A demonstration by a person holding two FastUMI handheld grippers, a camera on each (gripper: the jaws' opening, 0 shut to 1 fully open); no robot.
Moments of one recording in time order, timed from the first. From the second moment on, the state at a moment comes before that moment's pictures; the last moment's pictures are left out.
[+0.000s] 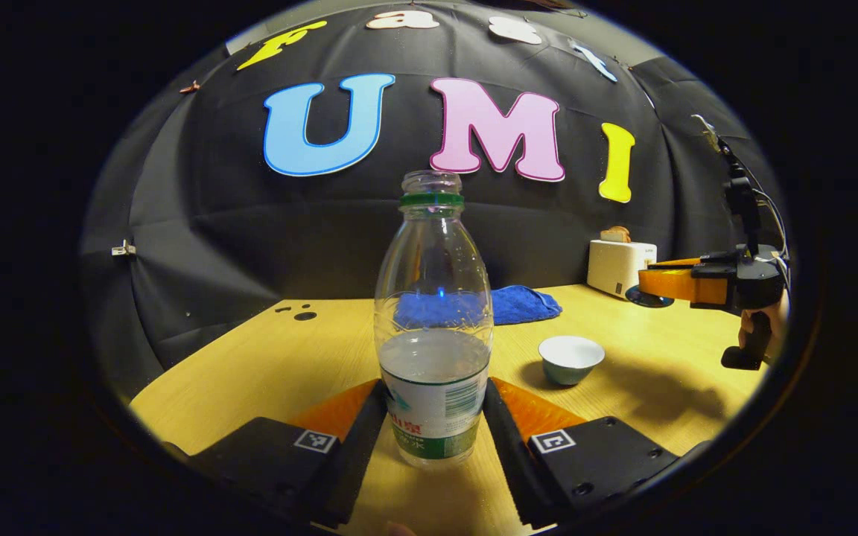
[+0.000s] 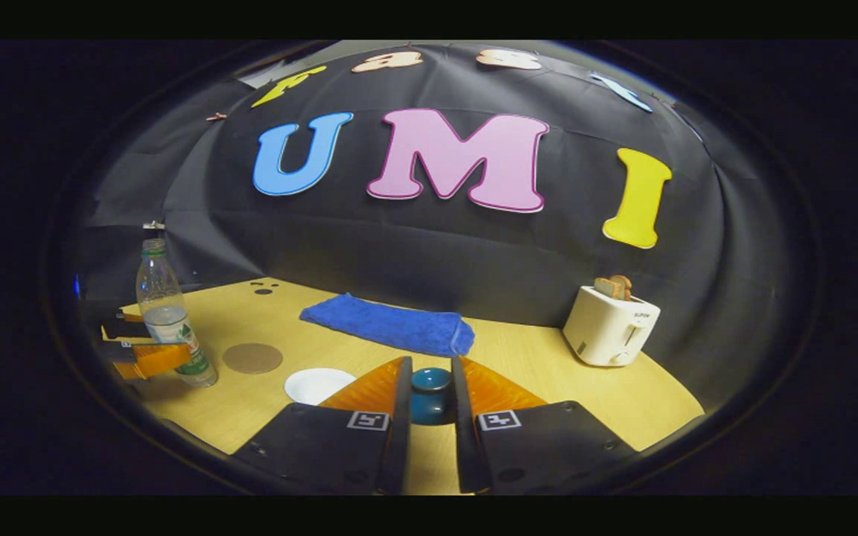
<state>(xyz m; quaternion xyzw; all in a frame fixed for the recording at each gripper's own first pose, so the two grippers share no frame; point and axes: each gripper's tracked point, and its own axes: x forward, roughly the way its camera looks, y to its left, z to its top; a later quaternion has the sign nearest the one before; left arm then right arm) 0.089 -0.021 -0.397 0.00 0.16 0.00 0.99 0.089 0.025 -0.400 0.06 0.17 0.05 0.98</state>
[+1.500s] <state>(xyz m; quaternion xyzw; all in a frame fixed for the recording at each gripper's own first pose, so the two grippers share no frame) 0.179 -0.031 -0.387 0.63 0.19 -0.05 0.75 0.056 -0.066 -0.417 0.05 0.17 0.03 0.98</state>
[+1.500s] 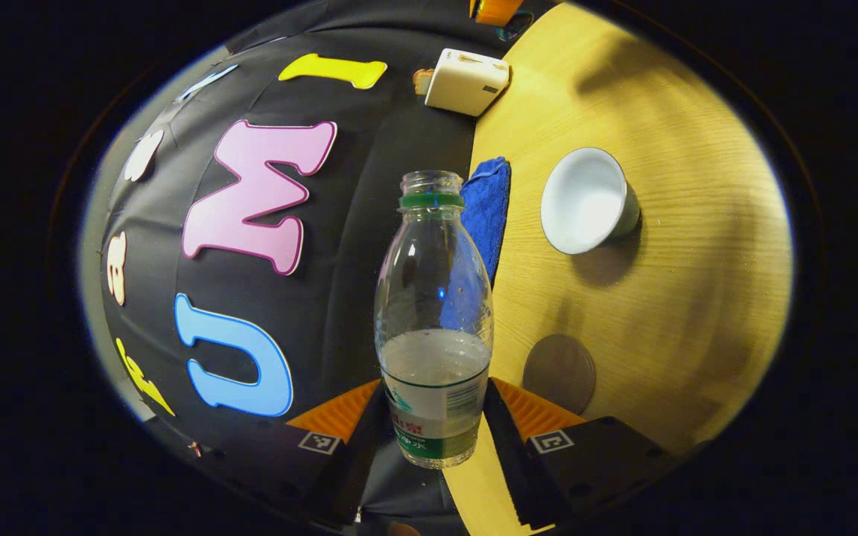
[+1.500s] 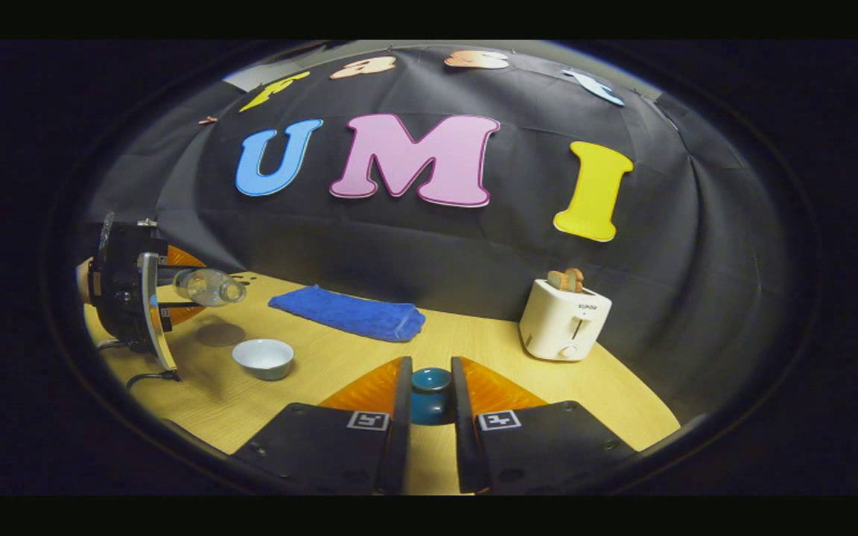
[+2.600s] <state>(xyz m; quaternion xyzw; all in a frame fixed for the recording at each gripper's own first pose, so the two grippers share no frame) 0.200 -0.024 -0.389 0.76 0.15 -0.07 0.63 0.048 -0.074 -0.419 0.05 0.17 0.02 0.98</state>
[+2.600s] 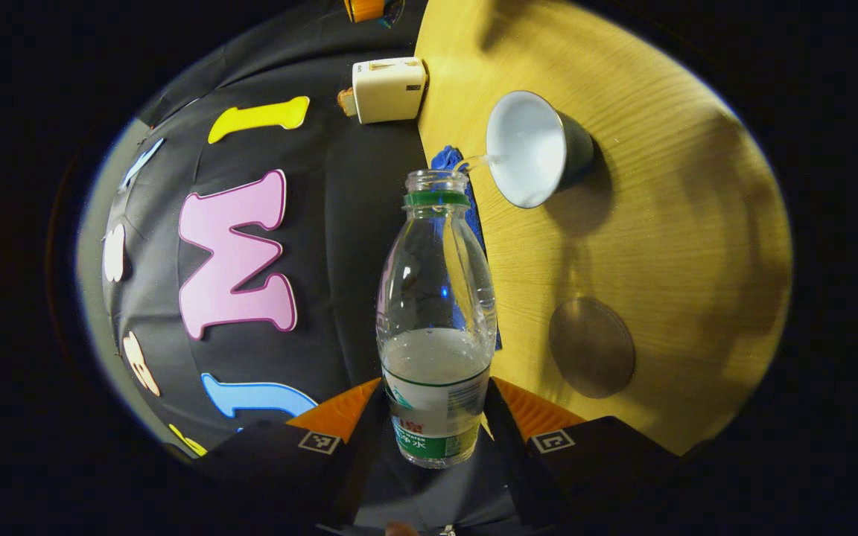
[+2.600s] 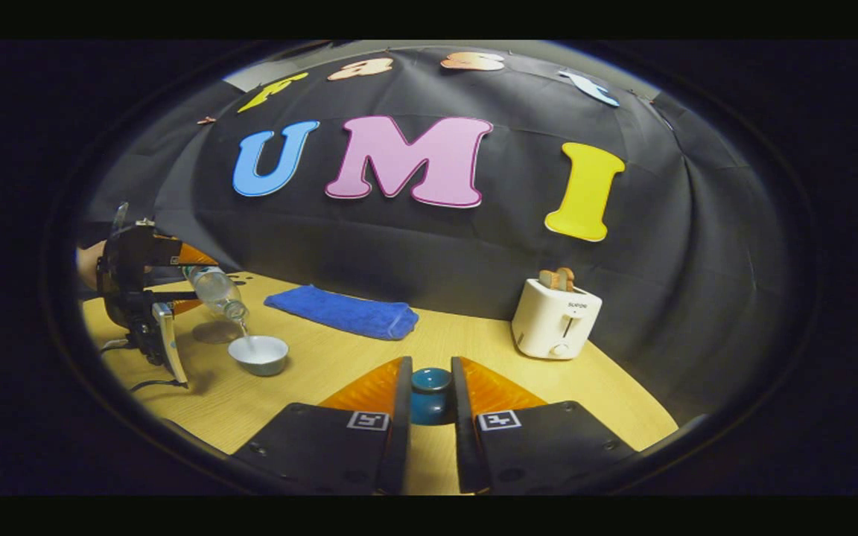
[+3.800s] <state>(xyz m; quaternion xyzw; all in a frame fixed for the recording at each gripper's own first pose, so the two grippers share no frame) 0.216 -0.034 -0.361 0.82 0.08 -0.08 0.56 0.043 -0.080 -0.419 0.05 0.16 0.01 0.99</state>
